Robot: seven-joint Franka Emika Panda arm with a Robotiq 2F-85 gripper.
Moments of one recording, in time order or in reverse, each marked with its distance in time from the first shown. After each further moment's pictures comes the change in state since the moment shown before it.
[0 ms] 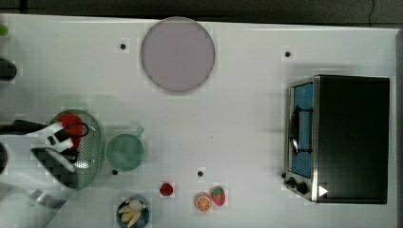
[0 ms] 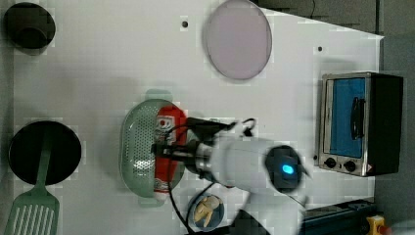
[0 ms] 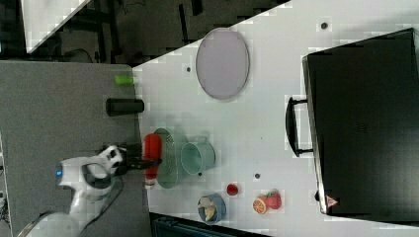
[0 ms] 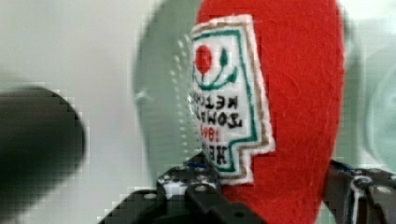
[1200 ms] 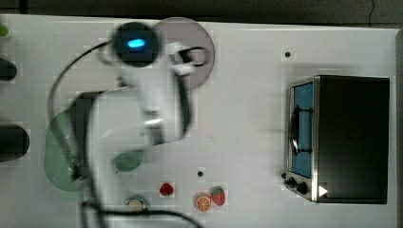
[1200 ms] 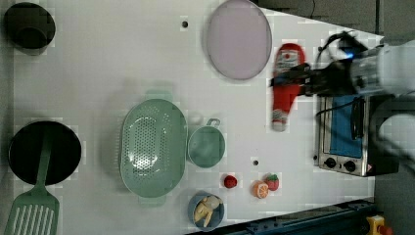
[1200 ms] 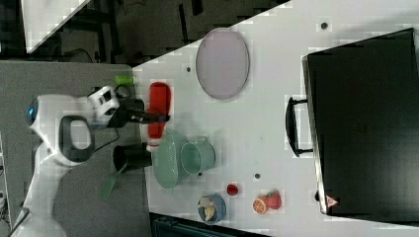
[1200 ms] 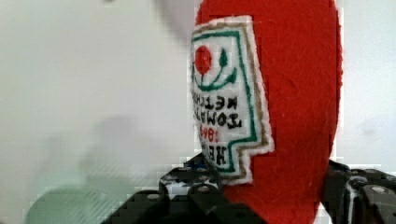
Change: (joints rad) arm -0.341 -0.141 -0.220 0.235 0.236 -0.385 -0.562
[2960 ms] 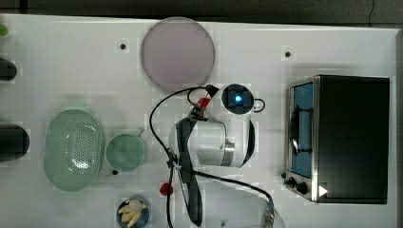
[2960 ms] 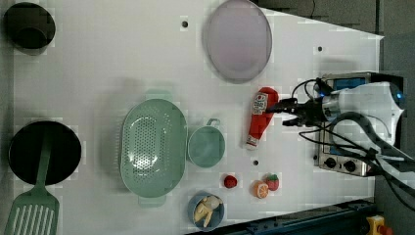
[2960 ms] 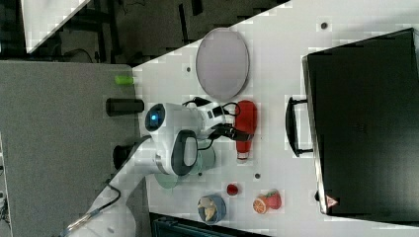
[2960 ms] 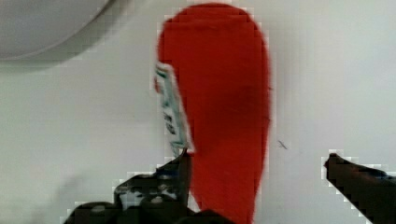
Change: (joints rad) arm -0.056 0.125 -0.230 -0.360 -0.004 0.370 -0.172
